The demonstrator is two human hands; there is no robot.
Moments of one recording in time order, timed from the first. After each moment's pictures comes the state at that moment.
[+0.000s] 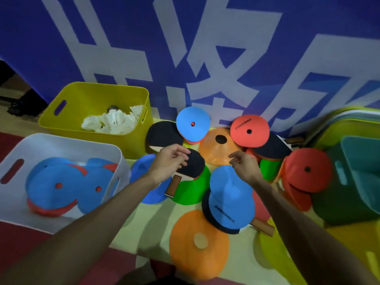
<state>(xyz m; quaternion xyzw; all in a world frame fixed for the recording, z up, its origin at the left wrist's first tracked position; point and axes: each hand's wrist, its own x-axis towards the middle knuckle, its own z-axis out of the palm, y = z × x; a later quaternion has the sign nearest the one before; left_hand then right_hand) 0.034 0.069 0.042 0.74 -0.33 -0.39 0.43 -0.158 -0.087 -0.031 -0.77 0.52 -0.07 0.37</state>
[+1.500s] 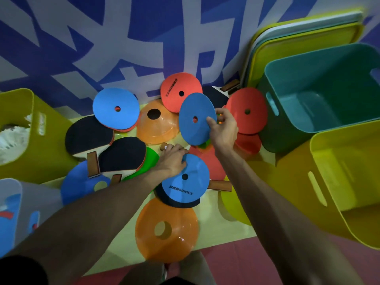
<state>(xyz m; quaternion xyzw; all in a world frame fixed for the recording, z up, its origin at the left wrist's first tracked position) -0.092 -0.035 -0.102 0.68 -0.69 -0.26 -0.06 -0.237 -0.095 -0.030 -0.47 0.67 -0.42 0.39</state>
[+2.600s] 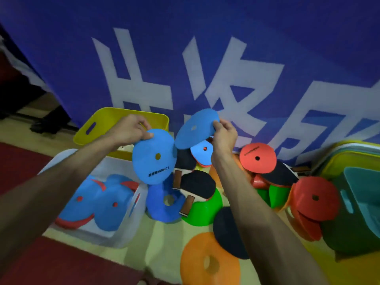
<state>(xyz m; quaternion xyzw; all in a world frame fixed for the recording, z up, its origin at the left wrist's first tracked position) 0.179 0.101 0.168 0.82 -0.41 -0.24 0.31 -0.001 -0.042 0.117 -0.42 0.45 -0.46 0.64</state>
